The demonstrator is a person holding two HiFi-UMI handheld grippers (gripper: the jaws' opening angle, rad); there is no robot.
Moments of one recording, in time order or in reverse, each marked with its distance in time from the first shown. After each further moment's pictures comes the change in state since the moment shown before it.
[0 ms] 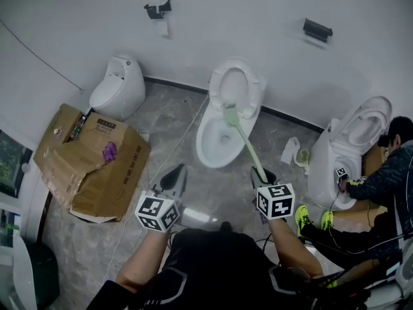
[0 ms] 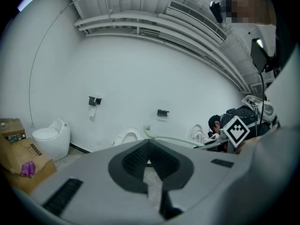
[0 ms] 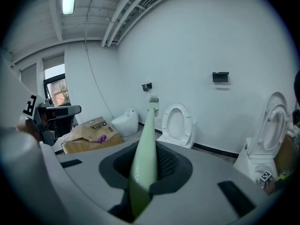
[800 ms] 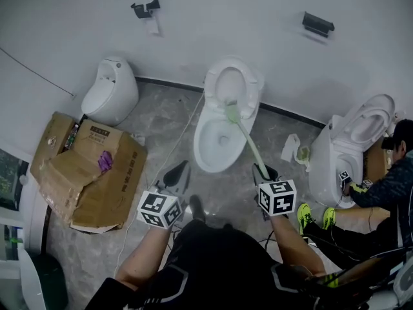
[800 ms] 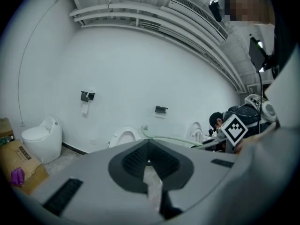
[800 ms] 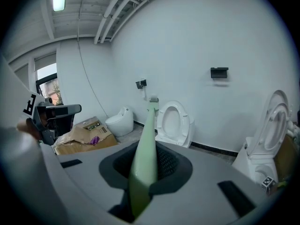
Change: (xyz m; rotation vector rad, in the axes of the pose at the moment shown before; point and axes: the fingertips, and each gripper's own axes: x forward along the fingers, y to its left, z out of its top) left arm 0.076 0.032 0.003 0.006 0.044 -0.073; right arm 0.059 -0.032 0.017 0.031 0.038 -0.042
